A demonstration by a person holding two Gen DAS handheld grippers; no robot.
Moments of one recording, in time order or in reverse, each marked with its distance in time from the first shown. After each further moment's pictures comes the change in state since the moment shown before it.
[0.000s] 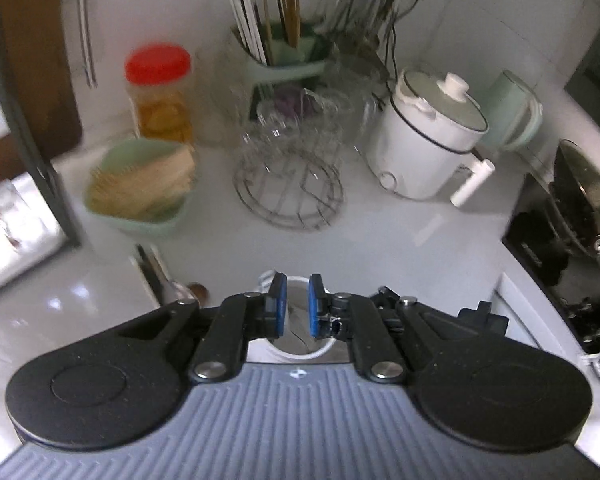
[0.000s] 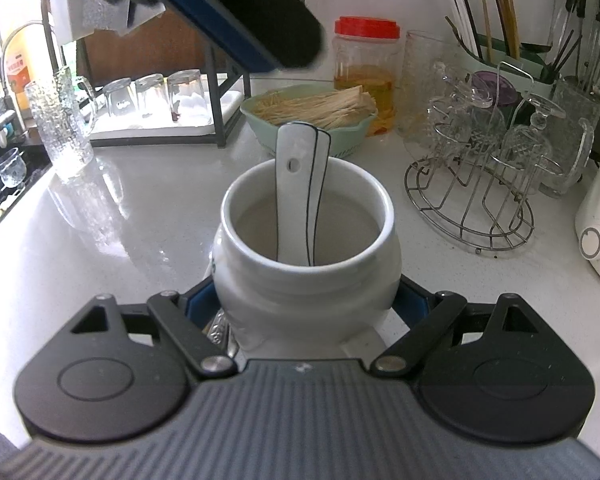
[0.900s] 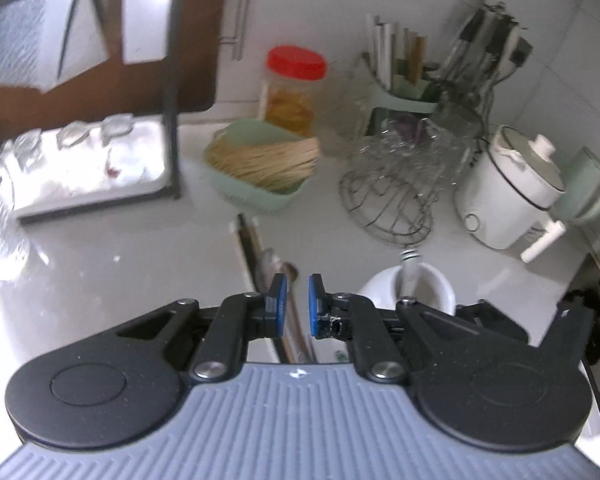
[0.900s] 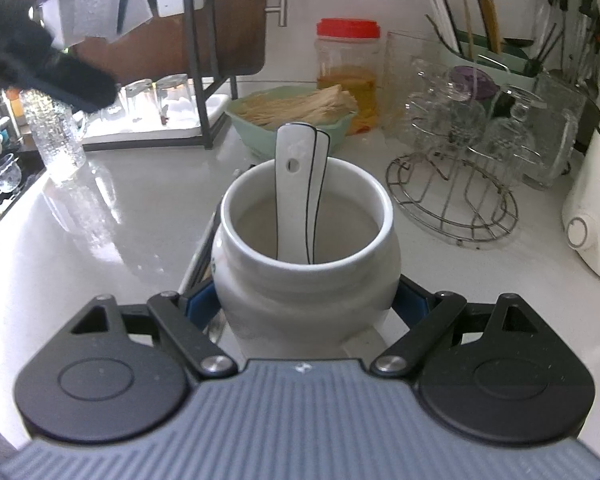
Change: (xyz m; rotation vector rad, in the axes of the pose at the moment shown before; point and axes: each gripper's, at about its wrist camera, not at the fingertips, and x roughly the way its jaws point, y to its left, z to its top) left arm -0.024 0.053 -0.066 -0.271 -0.114 0.194; right arm -0.010 -0.014 -0.008 0.025 -0.008 -0.018
